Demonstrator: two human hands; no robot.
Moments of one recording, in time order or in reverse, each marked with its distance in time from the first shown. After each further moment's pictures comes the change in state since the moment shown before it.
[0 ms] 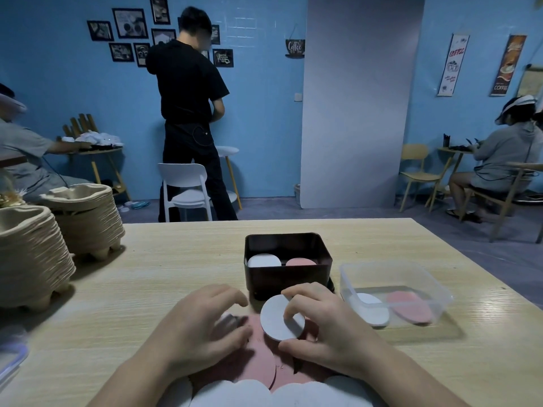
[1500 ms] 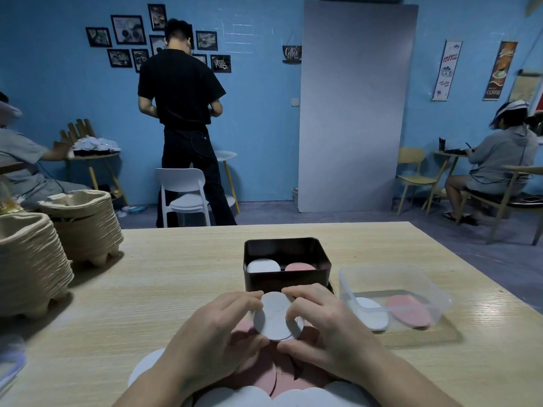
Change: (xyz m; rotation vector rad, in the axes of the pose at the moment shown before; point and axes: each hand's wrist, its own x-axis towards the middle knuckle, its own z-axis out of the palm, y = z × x) left_hand 0.005 0.010 0.023 -0.035 0.131 0.117; right_hand 0.002 0.001 0.002 -0.026 0.110 -0.092
